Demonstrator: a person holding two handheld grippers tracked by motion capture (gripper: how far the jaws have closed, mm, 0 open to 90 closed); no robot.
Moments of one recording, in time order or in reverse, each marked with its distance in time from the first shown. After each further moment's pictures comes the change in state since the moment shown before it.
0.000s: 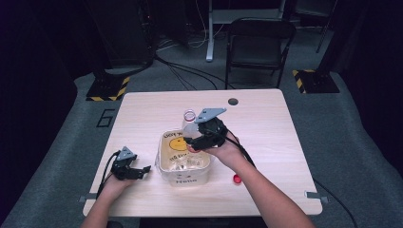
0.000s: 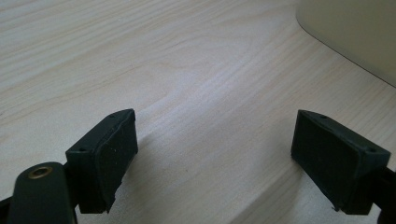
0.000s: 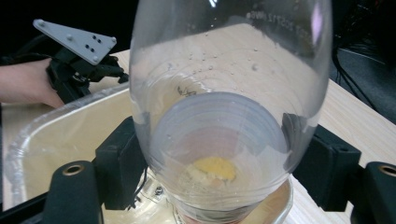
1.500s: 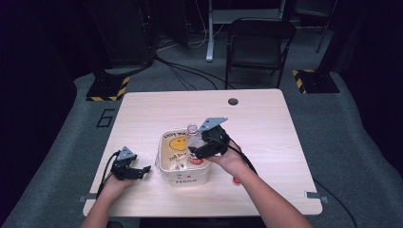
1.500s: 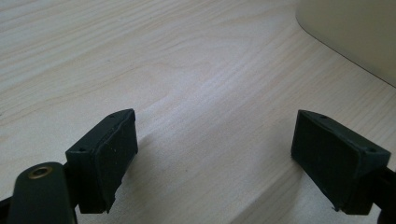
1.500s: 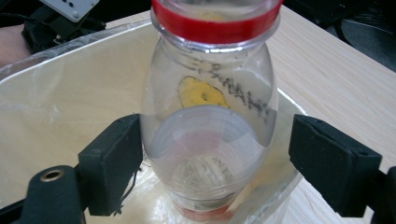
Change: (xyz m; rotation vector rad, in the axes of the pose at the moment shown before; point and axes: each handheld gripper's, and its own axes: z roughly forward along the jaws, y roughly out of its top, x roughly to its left) left arm 0.000 0.000 0.000 0.002 -0.001 0.001; right arm 0.002 -0.033 0.012 0.071 -0.006 0.054
